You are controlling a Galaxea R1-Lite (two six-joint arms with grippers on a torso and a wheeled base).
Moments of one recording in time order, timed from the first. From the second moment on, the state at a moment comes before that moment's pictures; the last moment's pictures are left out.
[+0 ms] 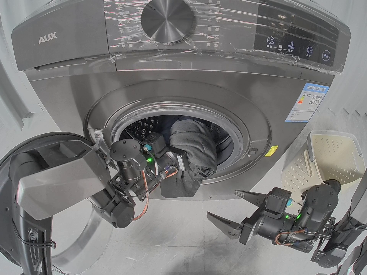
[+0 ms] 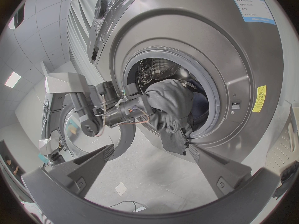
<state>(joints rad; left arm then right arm) -0.57 2.27 -0.92 -1.53 -0.07 -0.09 0.82 1.86 -0.21 -1.54 -0.03 0.19</state>
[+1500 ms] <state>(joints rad) -0.52 2.46 -1.41 -0.94 0.09 -0.20 0.83 1.89 -0.21 -1.54 -0.03 0.20</state>
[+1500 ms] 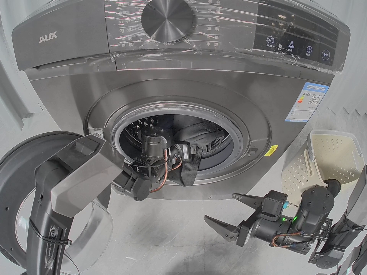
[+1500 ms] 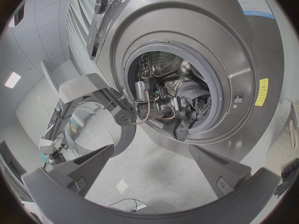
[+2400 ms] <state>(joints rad) -0.53 2.49 -1.56 -0.93 0.15 -0.17 0.85 1.89 -0.21 -1.54 -0.03 0.20</state>
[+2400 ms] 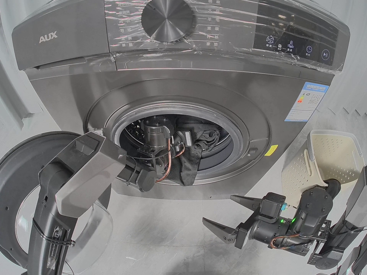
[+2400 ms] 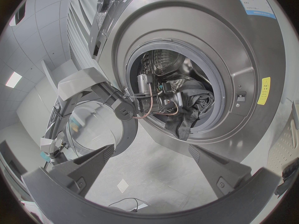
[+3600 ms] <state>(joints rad) -0.55 2.41 -1.34 -0.78 0.15 -0.13 0.85 1.90 -0.21 -1.54 -0.03 0.21</state>
